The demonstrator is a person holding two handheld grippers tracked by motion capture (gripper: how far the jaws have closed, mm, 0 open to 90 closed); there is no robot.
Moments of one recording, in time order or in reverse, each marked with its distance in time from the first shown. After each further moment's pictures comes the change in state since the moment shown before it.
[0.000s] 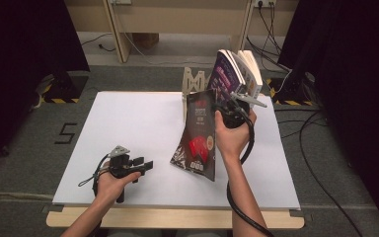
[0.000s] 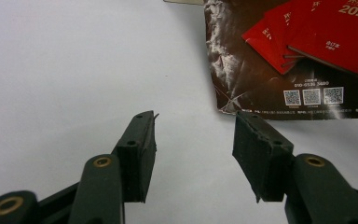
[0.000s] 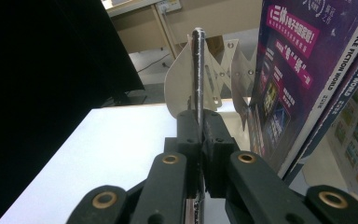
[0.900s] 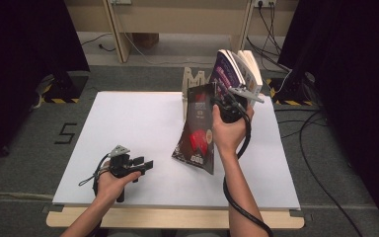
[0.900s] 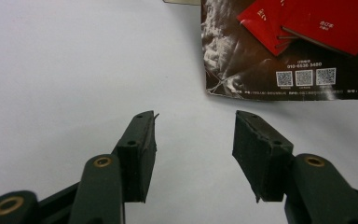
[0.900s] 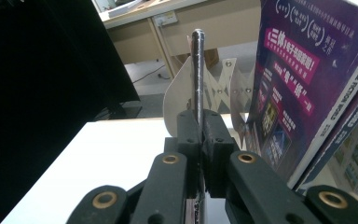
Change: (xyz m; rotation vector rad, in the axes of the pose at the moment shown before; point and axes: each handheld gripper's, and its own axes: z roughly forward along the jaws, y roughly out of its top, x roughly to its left) left arm 0.000 0.001 0.001 -0.001 0.002 0.001; right arm 0.006 0.011 0.009 -0.053 -0.024 -0.016
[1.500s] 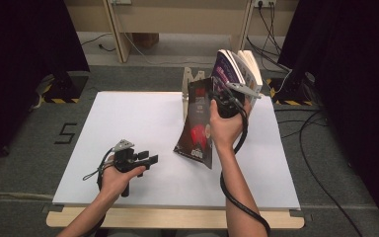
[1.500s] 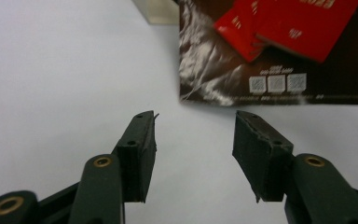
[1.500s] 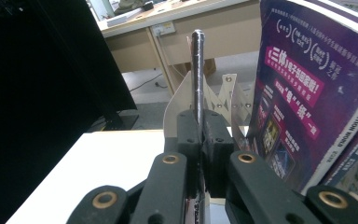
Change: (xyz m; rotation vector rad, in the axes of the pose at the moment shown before) left arm -0.021 0.030 0.007 -0.045 -0.038 0.026; right arm 0.006 0.008 0.009 -0.033 -0.011 -0.013
